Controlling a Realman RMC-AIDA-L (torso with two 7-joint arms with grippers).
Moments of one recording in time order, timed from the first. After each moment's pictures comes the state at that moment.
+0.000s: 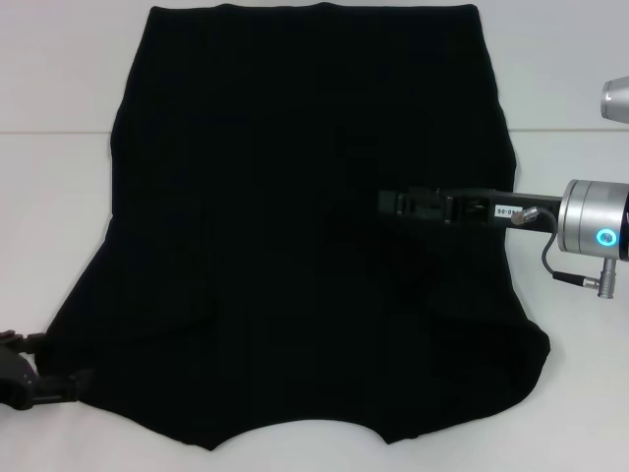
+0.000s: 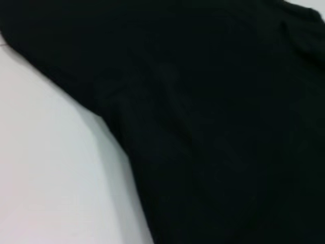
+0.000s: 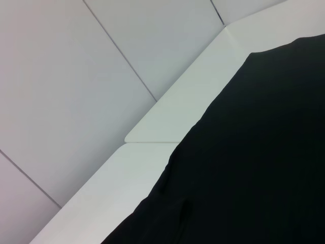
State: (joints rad) left arm -0.38 -2.14 0.31 0.94 2.48 1.44 -1.46; right arm 0.76 2.07 -0.69 -0.46 -1.98 -1.20 1.82
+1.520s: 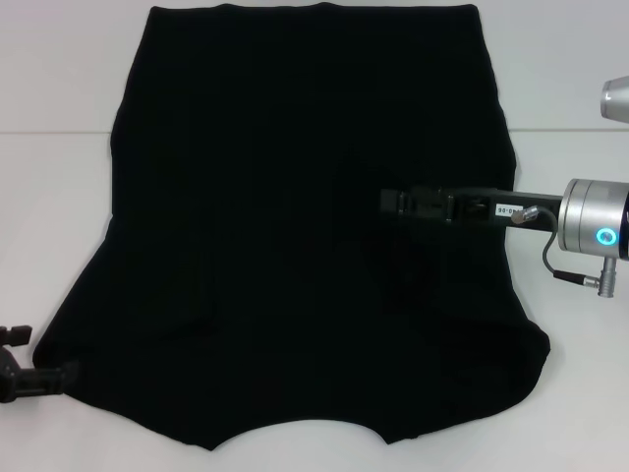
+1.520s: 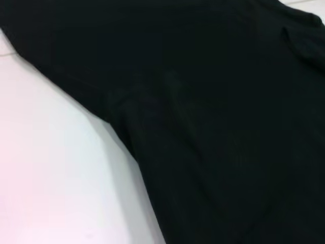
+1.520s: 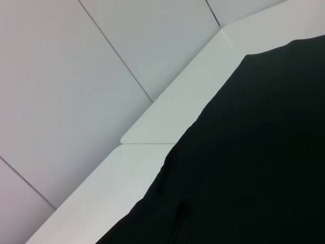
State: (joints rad) left arm -0.38 -2.14 0.31 1.02 2.49 1.49 -1.51; right arm 0.76 2.07 -0.69 -0.46 -1.98 -1.19 1.82
